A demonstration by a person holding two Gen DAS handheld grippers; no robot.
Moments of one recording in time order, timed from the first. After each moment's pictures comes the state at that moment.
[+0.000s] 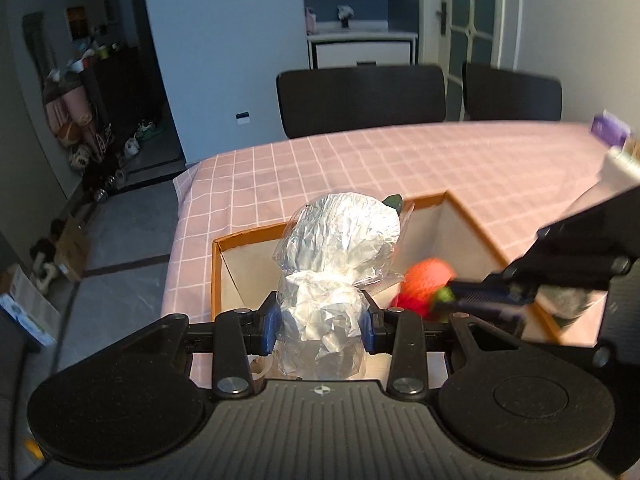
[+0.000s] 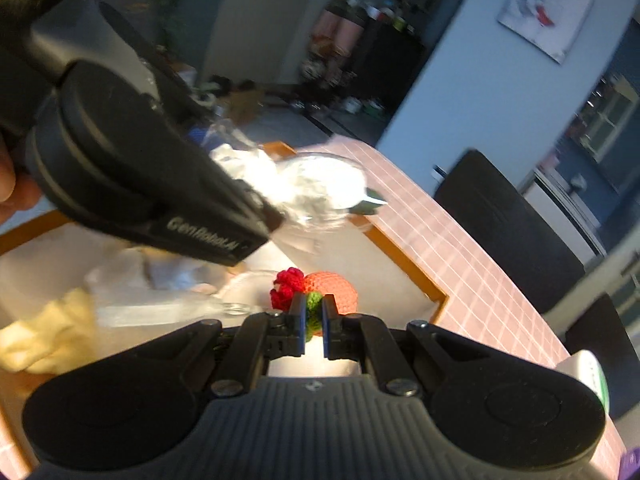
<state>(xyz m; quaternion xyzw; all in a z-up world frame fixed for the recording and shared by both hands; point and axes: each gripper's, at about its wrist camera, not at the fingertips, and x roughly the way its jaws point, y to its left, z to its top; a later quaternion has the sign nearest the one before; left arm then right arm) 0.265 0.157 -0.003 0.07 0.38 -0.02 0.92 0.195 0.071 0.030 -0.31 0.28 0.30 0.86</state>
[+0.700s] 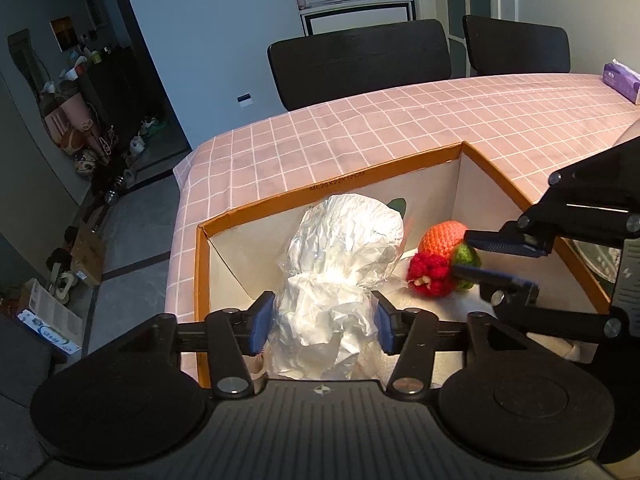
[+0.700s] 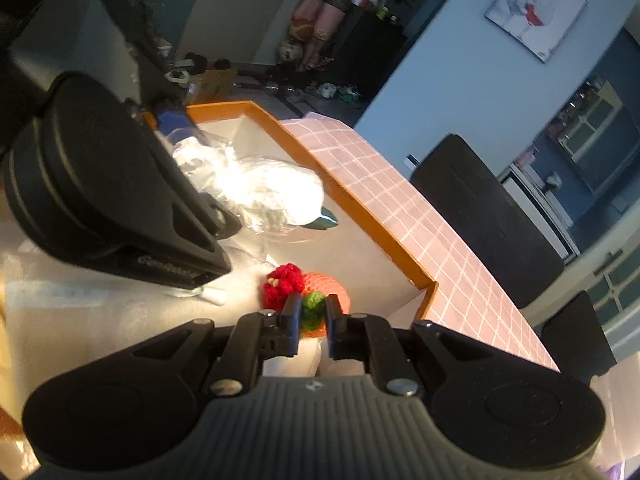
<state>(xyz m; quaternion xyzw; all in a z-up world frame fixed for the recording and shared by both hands) 0.280 0.148 -0.020 0.12 0.41 -0.01 0.91 0.207 0.073 0.008 -0.35 0.27 0.28 0.85</state>
